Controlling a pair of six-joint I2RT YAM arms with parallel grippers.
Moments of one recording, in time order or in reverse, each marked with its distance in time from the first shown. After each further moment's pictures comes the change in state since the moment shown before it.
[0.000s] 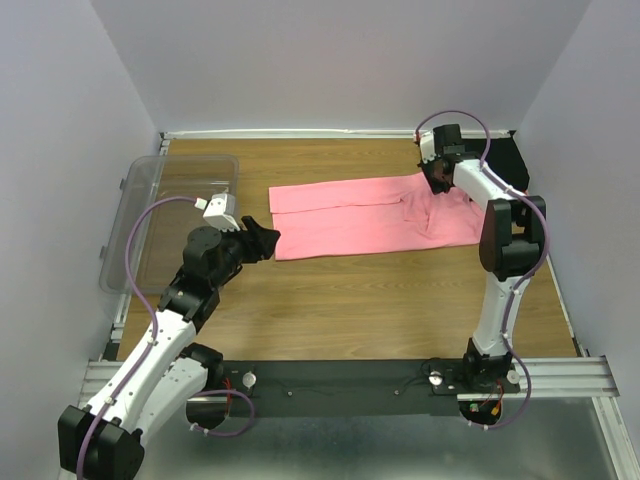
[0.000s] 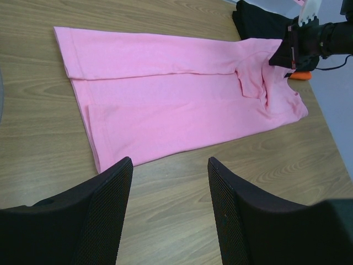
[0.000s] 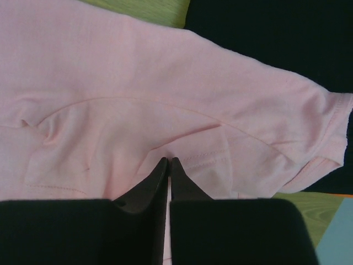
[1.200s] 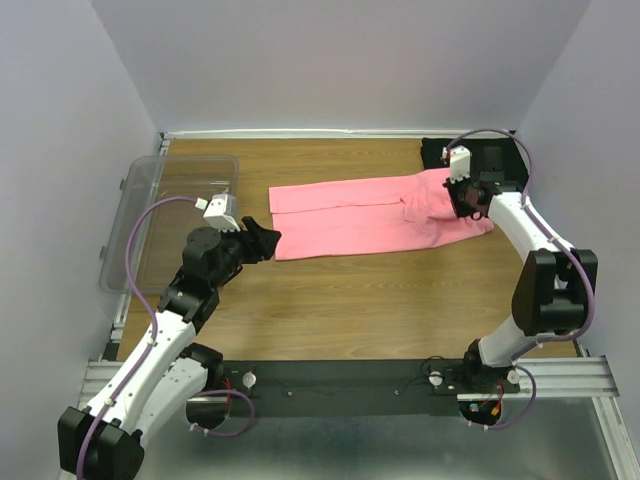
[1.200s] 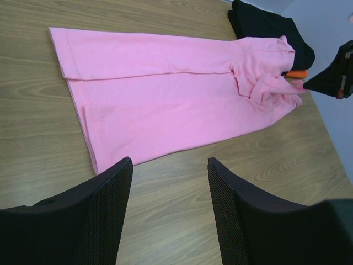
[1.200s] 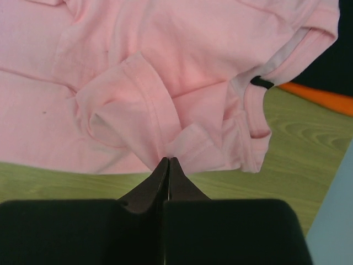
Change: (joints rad) left arm 0.000 -0.006 -0.002 0.001 0.014 0.001; right arm -0.089 -0.452 -0.407 0.011 -0.152 0.004
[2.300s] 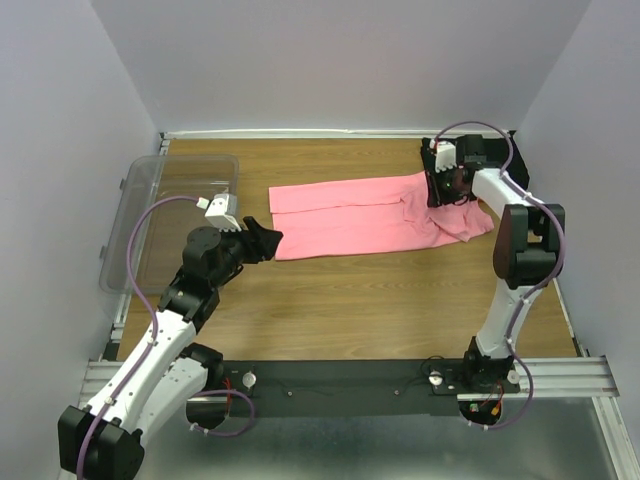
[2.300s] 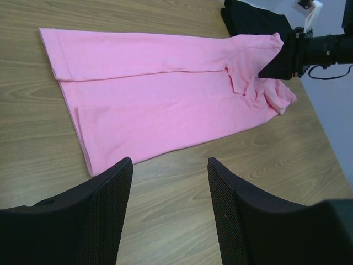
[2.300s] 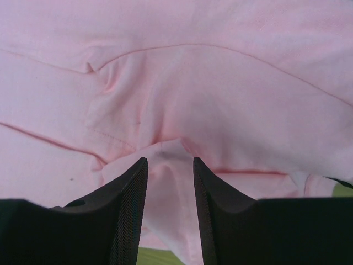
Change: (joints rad) left arm 0.000 0.003 -0.001 0.014 0.027 0.003; right arm -0.016 0.321 0.233 -0.014 -0.203 0.077
